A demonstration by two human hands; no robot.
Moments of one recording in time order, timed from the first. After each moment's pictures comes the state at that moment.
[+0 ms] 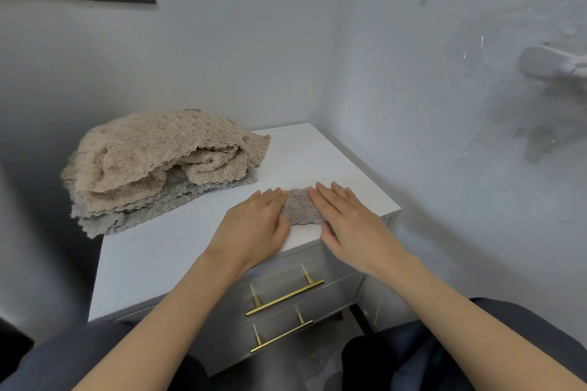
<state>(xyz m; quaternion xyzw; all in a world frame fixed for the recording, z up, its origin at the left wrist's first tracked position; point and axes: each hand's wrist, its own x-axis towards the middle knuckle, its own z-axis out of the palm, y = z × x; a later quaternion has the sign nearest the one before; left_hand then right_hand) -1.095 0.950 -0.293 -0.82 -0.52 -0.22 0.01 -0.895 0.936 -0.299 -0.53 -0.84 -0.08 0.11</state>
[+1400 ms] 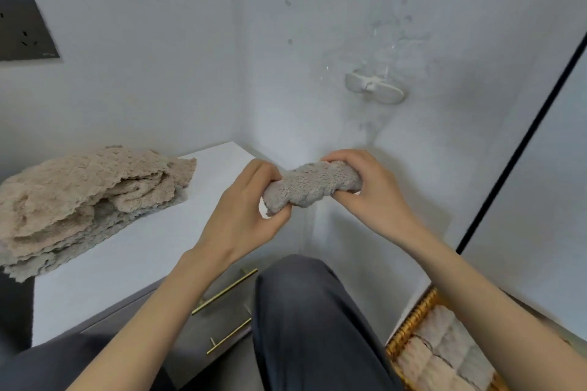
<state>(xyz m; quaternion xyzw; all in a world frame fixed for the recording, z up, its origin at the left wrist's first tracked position) -1.019 0.871 -0.206 -0.86 -0.25 -0.44 -0.07 -0.817 0.806 -0.184 -0.61 -0.66 0.03 0.44</state>
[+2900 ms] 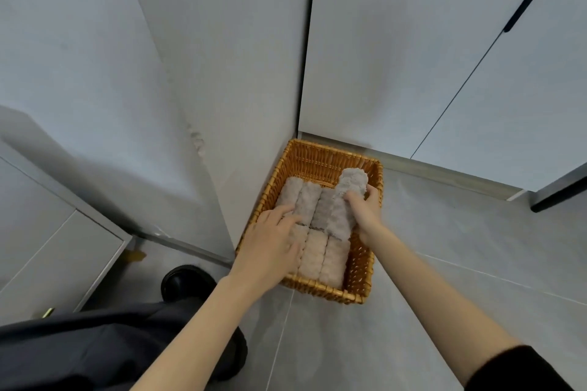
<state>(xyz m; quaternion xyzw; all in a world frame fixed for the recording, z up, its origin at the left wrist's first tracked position) -0.758 0.717 -0.438 -0.95 -0.14 -0.06 -0.26 -0.581 0.601 -0.472 -0.73 0.09 0.25 0.63</state>
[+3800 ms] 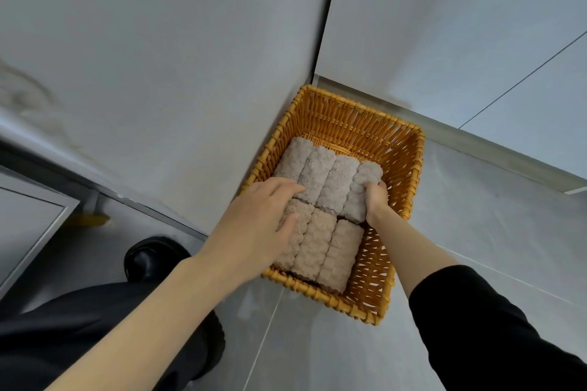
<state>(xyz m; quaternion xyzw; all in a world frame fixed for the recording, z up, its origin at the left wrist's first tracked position) -0.709 0.754 -0.479 -0.93 -0.16 0.01 -0.32 -0.479 0.624 -0.656 -0.76 0.20 0.28 0.54</state>
